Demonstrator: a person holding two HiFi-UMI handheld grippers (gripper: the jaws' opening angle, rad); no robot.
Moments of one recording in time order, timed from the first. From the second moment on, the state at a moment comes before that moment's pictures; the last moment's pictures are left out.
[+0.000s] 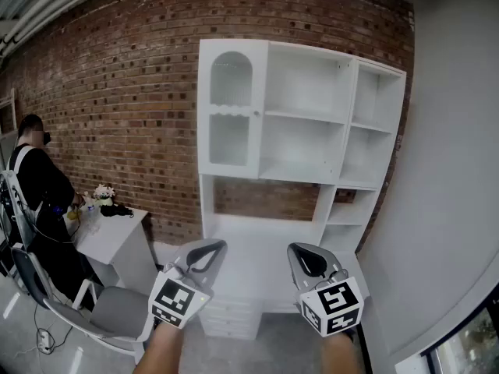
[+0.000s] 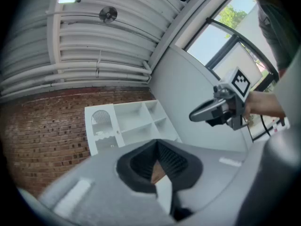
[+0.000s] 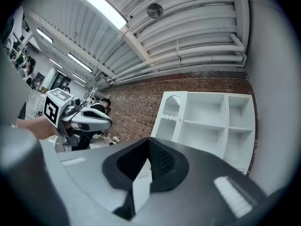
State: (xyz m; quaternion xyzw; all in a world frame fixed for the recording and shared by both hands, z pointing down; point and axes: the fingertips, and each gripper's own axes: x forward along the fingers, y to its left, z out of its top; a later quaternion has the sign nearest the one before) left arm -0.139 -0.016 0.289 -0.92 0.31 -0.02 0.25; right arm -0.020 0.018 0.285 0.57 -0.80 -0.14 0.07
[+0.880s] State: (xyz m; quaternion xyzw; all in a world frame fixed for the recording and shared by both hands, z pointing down) left arm -0.168 -0.035 0.300 -0.92 0.29 -0.01 0.25; right arm -0.048 0.000 0.292 0.59 -0.79 -0.14 0.05
